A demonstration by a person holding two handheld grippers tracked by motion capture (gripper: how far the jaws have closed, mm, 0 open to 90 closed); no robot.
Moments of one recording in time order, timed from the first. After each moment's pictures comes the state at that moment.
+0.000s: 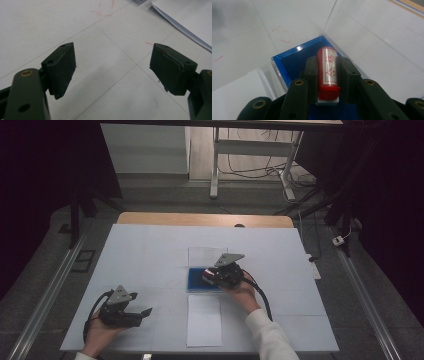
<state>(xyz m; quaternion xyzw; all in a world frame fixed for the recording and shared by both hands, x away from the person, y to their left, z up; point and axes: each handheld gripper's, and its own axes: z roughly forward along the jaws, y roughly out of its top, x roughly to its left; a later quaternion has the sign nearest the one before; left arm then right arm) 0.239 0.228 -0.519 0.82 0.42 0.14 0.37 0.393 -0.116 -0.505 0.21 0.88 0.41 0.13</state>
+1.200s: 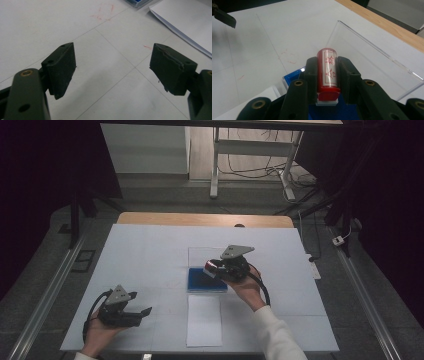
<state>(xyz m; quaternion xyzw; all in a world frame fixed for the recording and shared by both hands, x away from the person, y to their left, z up) 0.238 0.229 -0.515 0.81 0.42 0.15 0.38 0.385 -0.124 -0.458 0.21 0.86 0.45 0.14</state>
